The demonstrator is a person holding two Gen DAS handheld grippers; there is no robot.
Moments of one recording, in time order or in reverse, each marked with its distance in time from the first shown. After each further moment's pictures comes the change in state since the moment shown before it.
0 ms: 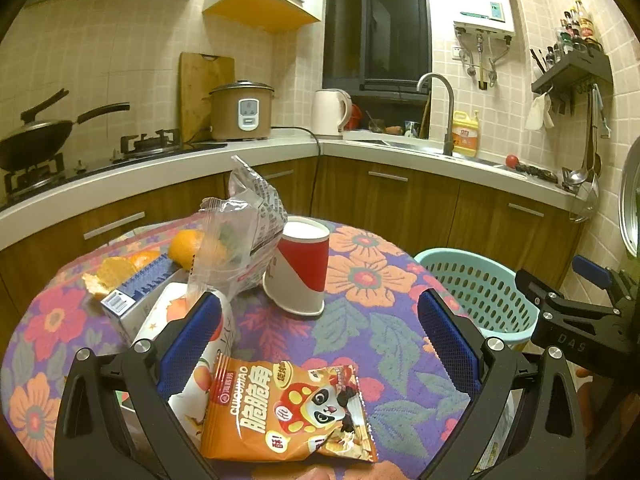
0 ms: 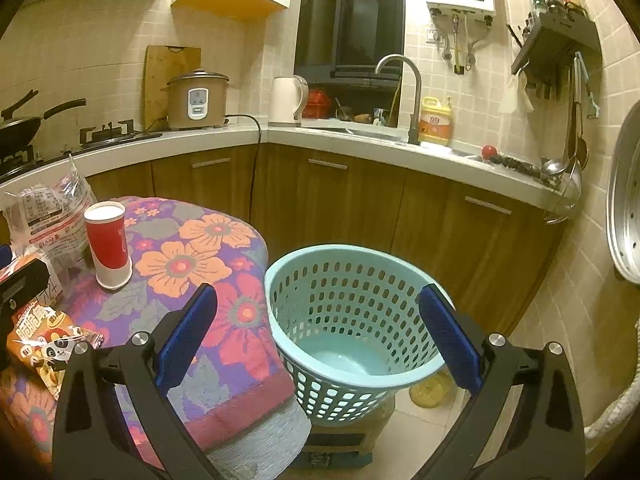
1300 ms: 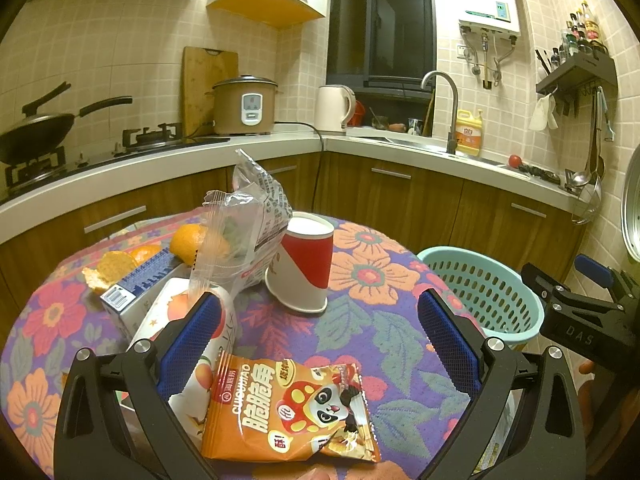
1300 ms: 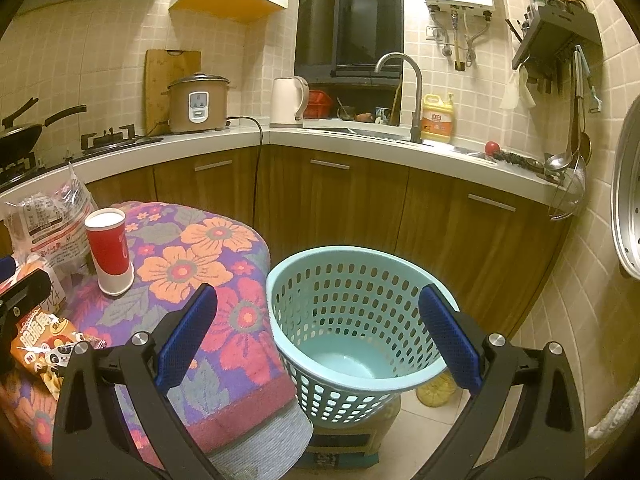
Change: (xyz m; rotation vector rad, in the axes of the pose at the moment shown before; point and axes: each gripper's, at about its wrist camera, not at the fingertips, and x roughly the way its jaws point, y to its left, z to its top) left arm 0.009 0.007 -0.004 -0.007 0.011 -0.004; right arm 0.001 -0.004 0.004 0.013 -0.011 0.013
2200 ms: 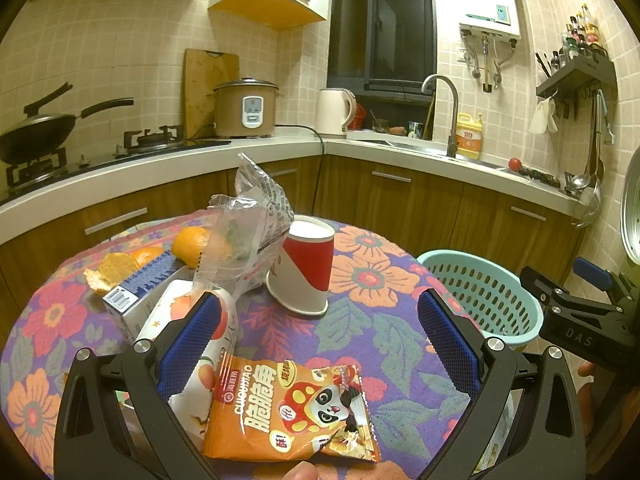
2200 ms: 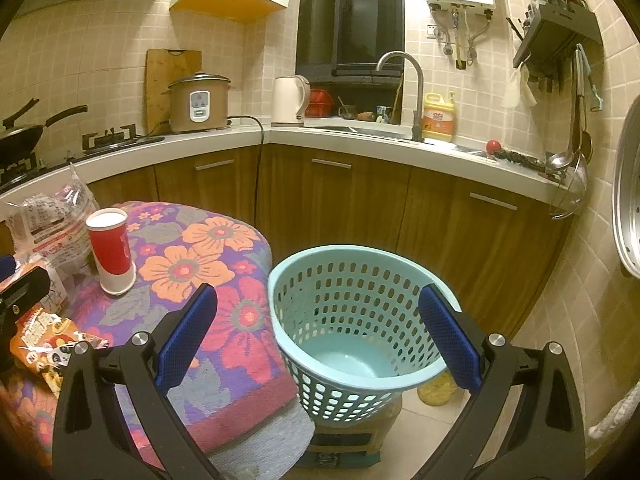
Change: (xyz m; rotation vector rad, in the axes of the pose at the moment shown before) left arm -0.002 0.005 0.001 -0.013 -0.002 -0.002; right arm -0.005 -0.001 0.003 0.006 0.004 0.032
